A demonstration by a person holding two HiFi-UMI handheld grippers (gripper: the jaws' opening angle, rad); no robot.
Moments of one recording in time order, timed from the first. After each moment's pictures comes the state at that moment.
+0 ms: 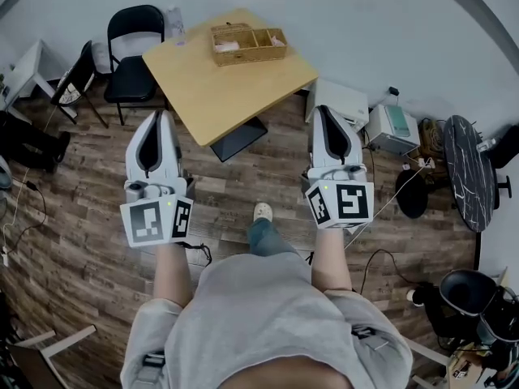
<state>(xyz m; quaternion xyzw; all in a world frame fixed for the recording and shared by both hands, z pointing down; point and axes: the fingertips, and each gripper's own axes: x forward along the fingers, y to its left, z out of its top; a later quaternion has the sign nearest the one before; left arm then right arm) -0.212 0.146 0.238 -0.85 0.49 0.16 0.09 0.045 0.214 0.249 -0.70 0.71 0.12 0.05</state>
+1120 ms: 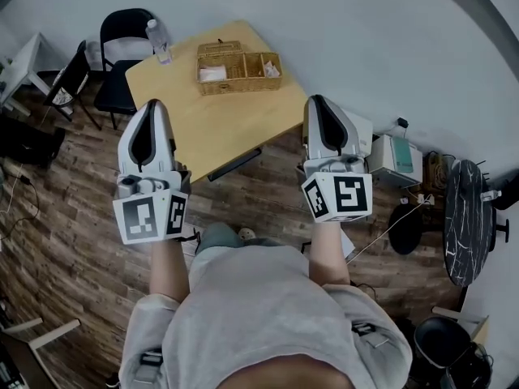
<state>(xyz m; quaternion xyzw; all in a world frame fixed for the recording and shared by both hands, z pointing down) -0.083 -0.010 0.222 -0.83 0.52 0.15 0.10 0.169 0.027 0.240 -0.65 0.75 0.11 0.06</state>
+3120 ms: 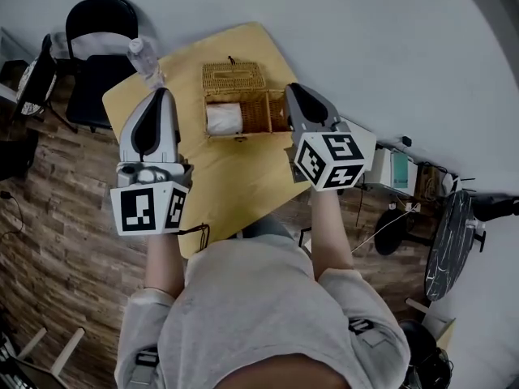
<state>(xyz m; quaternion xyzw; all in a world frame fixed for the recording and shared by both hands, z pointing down) -0.095 -0.338 0.312 -0.86 0.51 0.11 0.00 0.133 -0.336 0.372 -0.61 0.78 -0.11 -0.09</state>
